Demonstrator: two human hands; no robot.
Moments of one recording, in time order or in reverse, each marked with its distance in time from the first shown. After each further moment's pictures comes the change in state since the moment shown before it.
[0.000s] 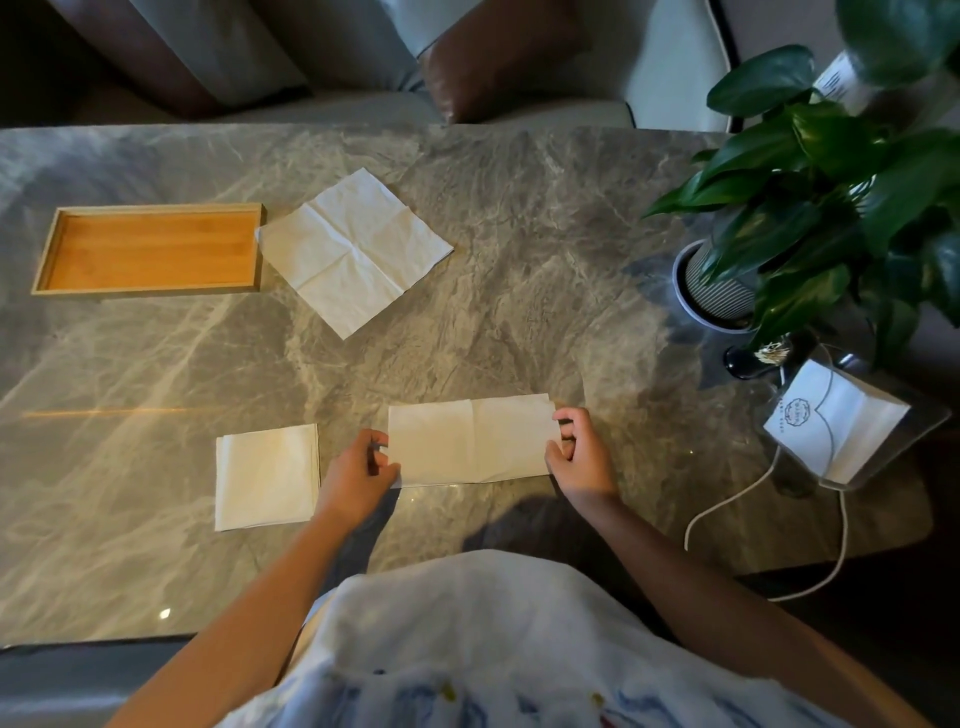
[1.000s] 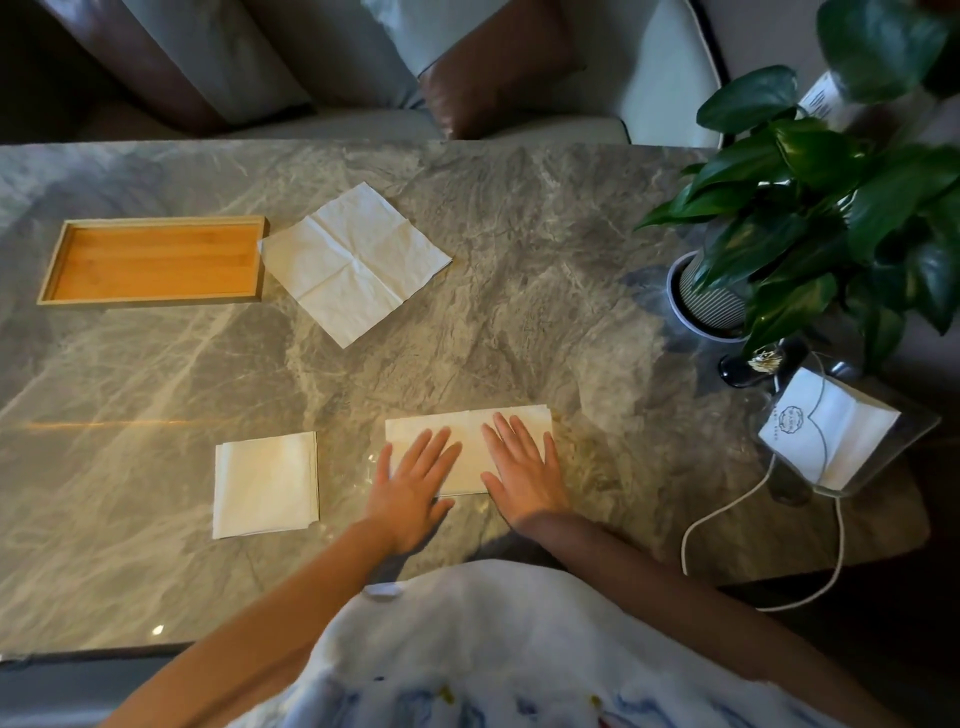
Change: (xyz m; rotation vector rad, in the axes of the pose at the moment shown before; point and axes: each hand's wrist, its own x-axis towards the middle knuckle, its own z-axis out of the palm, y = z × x) left_hand -0.006 0.019 0.044 0.892 -0.248 0.451; right_hand -0.005 -0.006 0.048 -0.712 -0.281 -0.398
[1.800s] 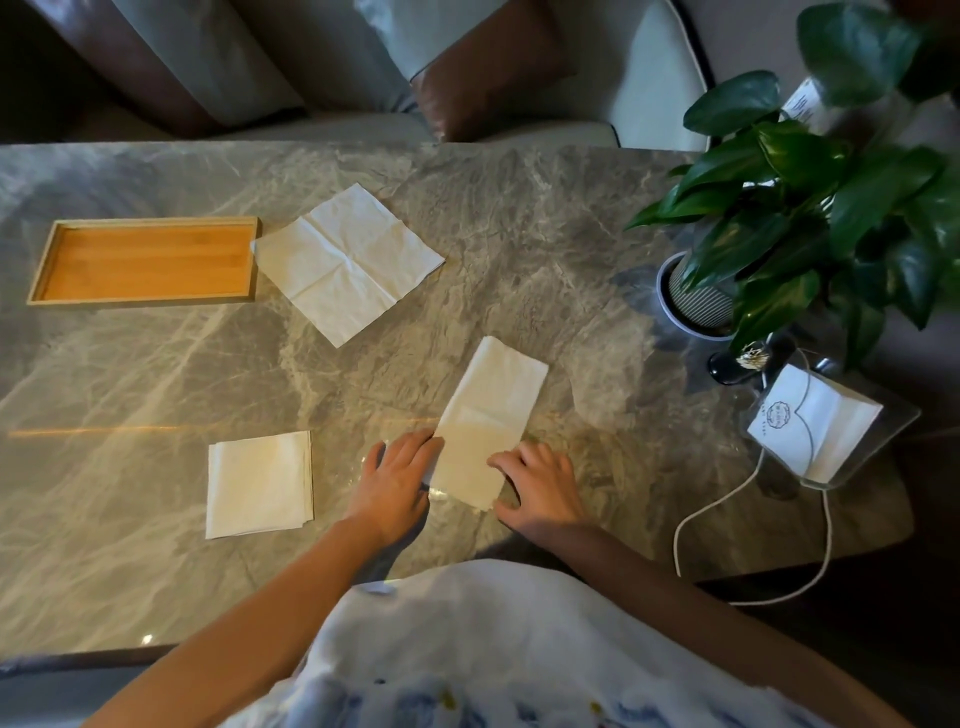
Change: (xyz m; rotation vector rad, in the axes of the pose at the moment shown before) left_hand -0.011 -0.003 -0.021 -0.239 0.181 0.008; right_hand -0.024 0.013 -0.014 0.057 0.033 0.005
